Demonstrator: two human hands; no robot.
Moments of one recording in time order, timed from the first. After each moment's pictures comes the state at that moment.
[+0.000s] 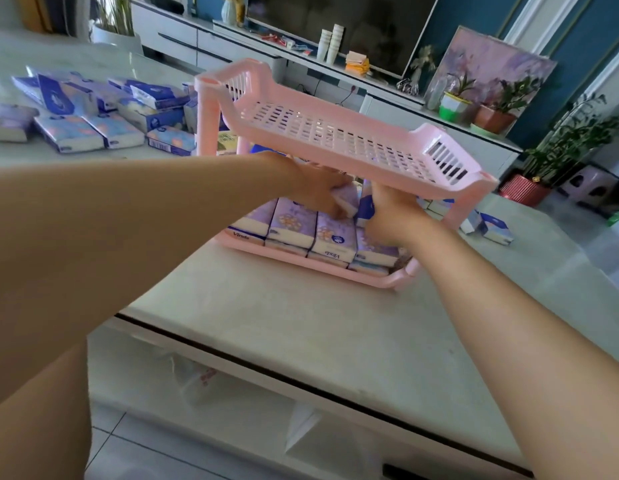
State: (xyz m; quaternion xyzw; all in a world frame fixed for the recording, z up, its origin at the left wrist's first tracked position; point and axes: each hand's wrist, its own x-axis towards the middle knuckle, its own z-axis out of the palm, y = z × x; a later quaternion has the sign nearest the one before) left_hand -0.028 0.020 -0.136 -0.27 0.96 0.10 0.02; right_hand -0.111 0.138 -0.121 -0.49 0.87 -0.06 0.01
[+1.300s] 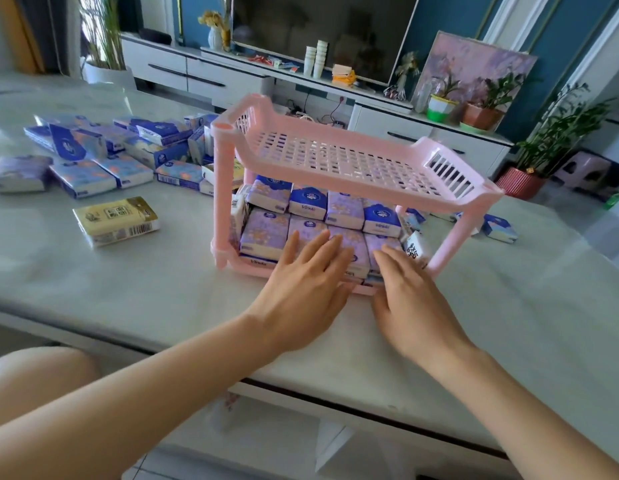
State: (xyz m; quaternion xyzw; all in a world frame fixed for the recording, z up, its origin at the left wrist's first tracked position) left_hand 0.048 0.096 -0.208 -0.16 0.95 -0.03 -0.28; right_hand -0.074 0.208 -0.179 -0.56 0.81 -0.13 -0.10
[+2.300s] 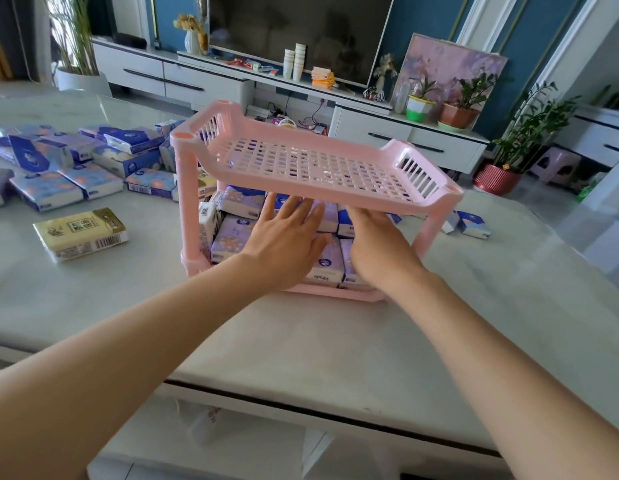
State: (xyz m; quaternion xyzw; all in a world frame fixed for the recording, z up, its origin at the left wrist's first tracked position) left_hand 0.010 0.059 -0.169 -0.23 0.96 -0.07 -0.17; right_hand -0.089 0.163 -0.132 -0.52 0.84 -0.14 -0.04
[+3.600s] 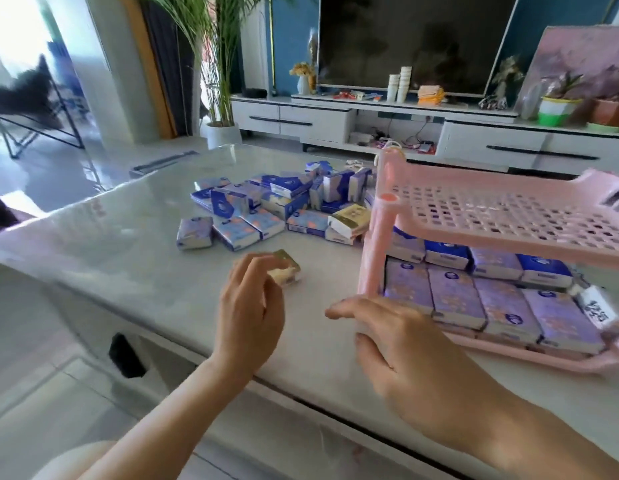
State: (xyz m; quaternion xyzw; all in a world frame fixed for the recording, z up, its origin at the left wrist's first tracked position) left_hand 0.204 -0.005 -0.197 -0.29 0.77 0.09 -0.56; right_hand 0.072 0.133 -0.131 -0.73 0.62 -0.27 0.13
